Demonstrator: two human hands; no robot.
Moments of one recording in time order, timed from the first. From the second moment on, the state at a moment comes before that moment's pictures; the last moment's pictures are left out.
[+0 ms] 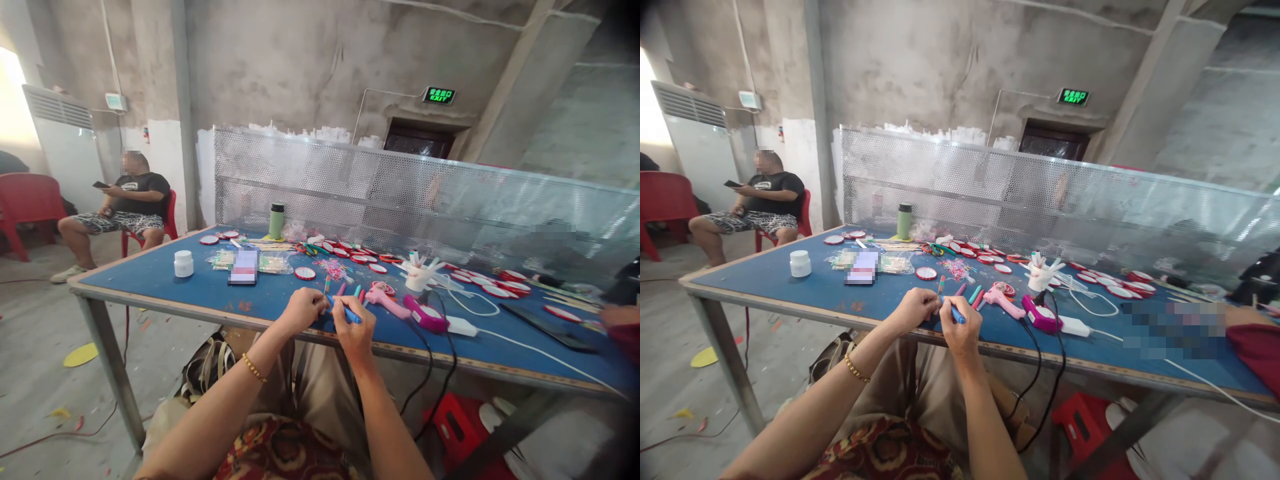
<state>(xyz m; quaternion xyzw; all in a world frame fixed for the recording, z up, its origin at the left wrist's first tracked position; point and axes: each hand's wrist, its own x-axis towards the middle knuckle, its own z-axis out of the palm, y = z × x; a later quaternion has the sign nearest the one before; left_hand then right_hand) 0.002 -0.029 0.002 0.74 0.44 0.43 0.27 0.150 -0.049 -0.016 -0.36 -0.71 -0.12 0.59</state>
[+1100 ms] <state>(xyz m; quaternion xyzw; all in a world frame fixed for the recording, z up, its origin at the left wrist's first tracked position) 0.002 -0.032 0.003 0.74 0.44 0.42 0.27 0.151 -0.050 -0.016 -0.36 -0.71 -0.11 0.59</state>
